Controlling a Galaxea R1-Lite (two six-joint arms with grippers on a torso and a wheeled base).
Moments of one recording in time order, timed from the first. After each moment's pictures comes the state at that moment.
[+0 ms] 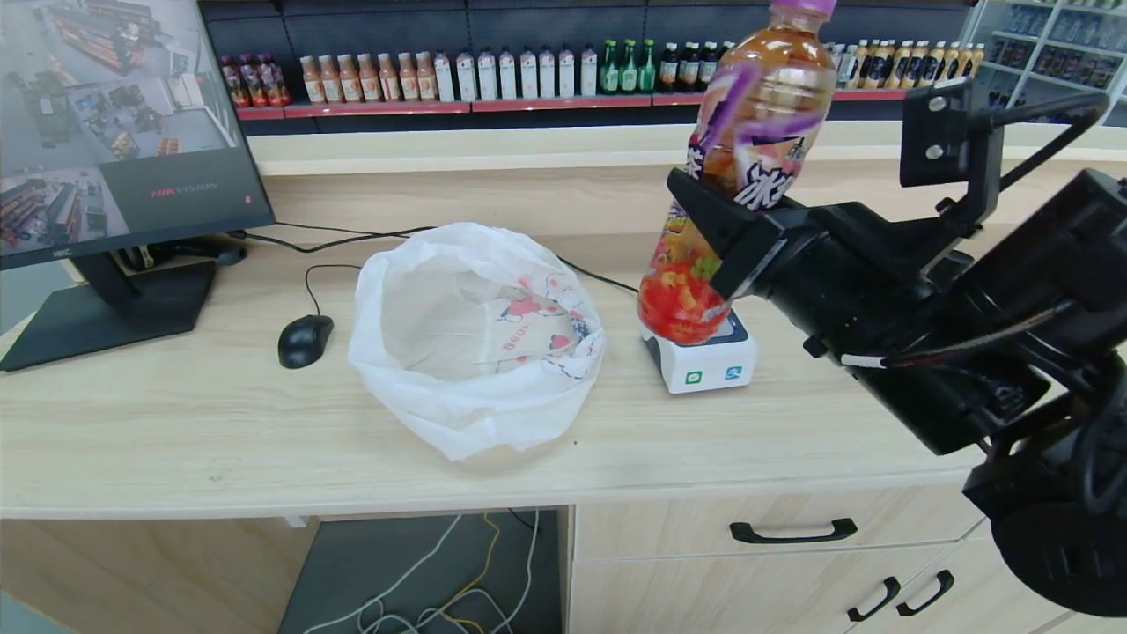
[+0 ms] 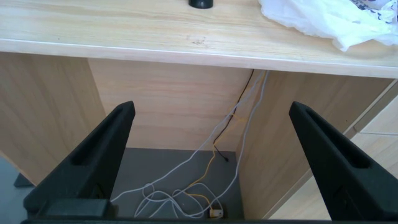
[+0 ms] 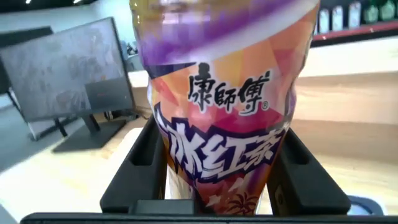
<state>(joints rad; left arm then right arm) 0.00 0.00 0.00 0.00 0.01 -0.01 0.68 1.70 -0.82 -1.32 -0.08 0.05</state>
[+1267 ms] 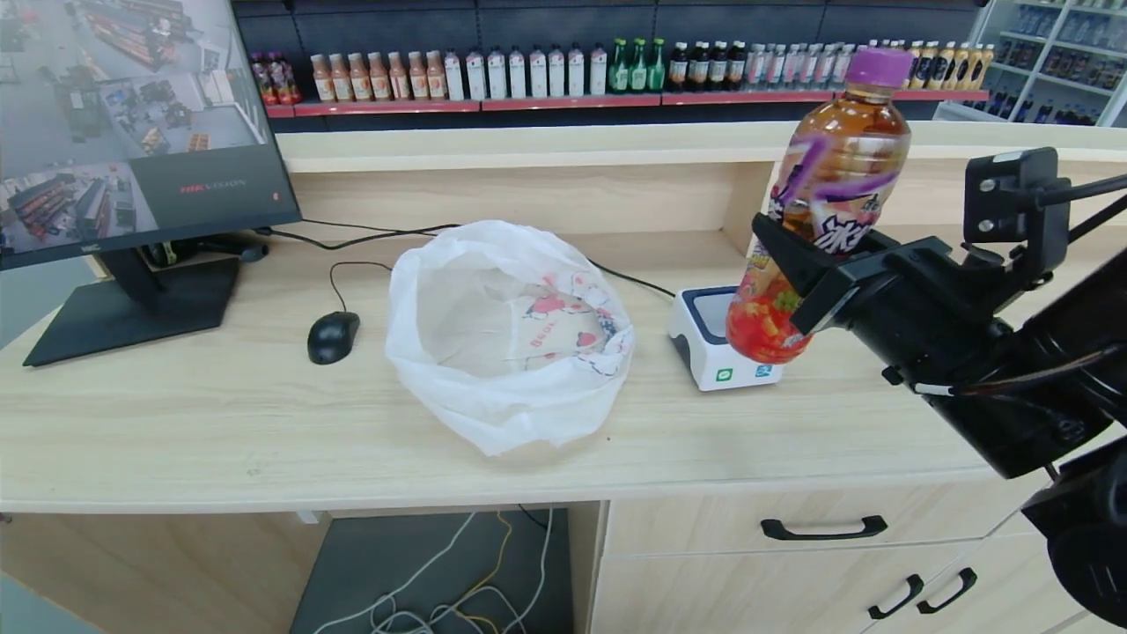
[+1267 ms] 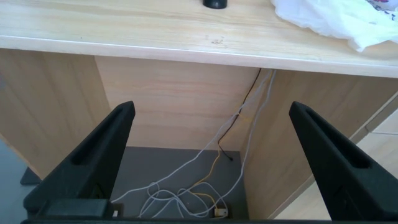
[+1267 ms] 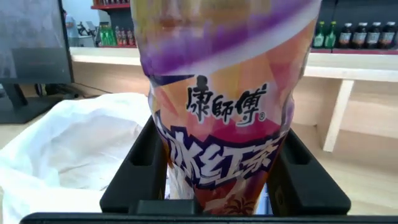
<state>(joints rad) 0.00 0.00 0.00 0.00 0.01 -0.02 0.50 1.65 -0.63 -1.43 -0.03 -0.07</state>
